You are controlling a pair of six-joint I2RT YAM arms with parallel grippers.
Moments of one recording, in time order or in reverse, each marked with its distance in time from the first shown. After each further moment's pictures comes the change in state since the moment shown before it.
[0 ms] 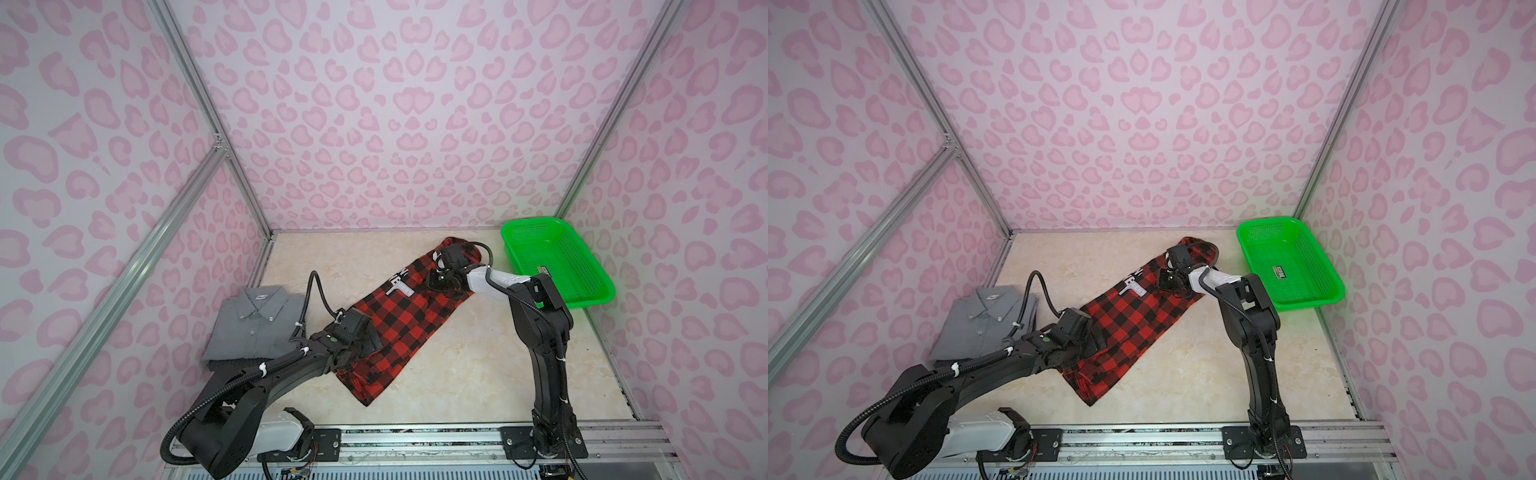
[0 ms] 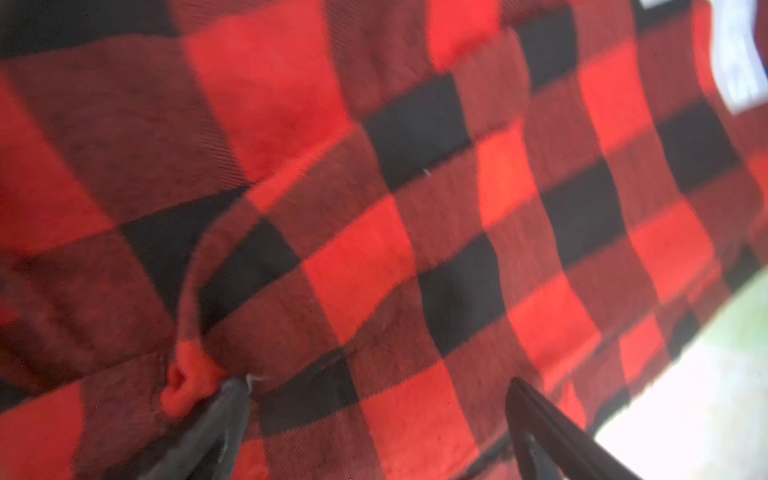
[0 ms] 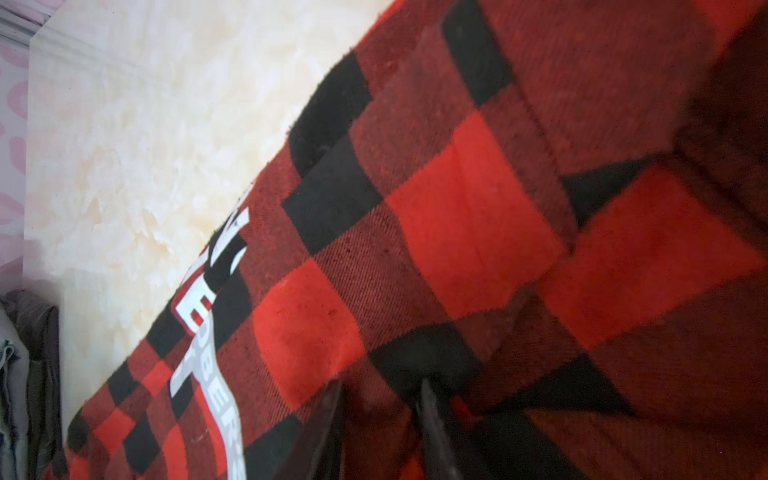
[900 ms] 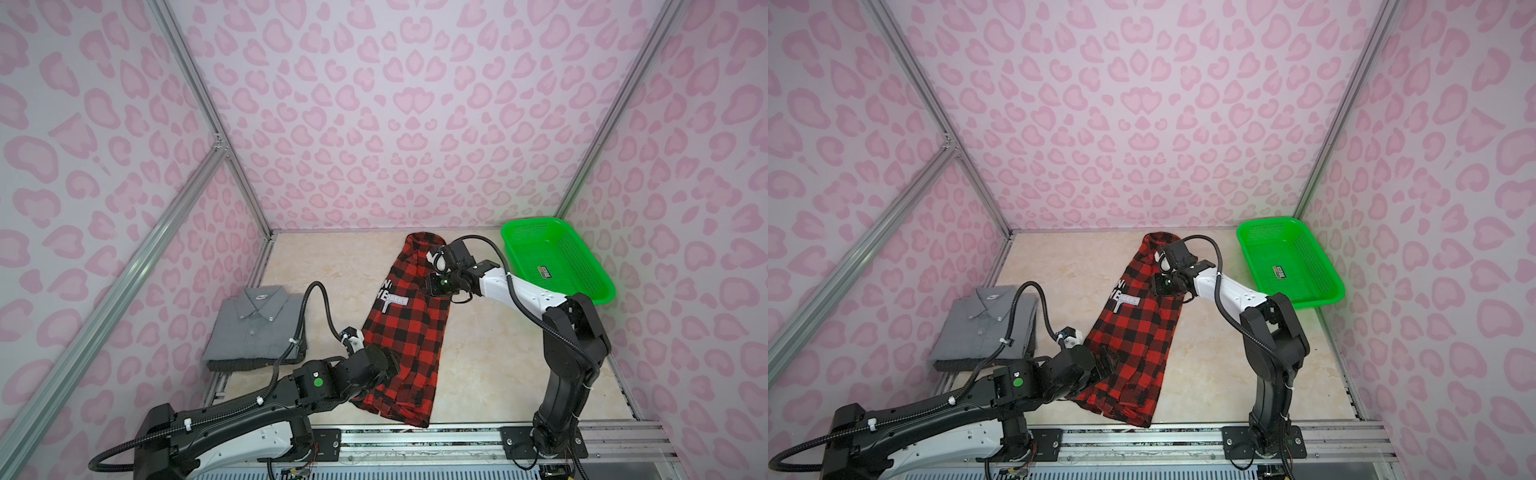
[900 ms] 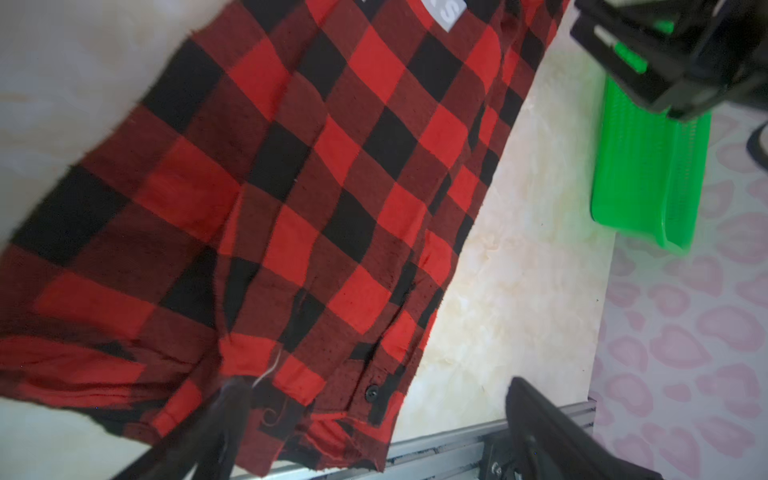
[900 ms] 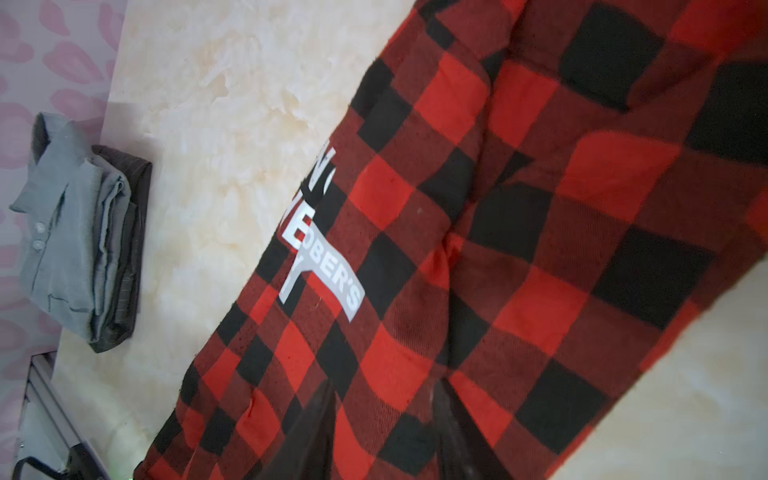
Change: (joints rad) left arm -0.409 -0.437 0.056 -0.317 -0.219 -0.352; right arm 0.097 -0.419 -0.272 -0.163 -0.050 -0.102
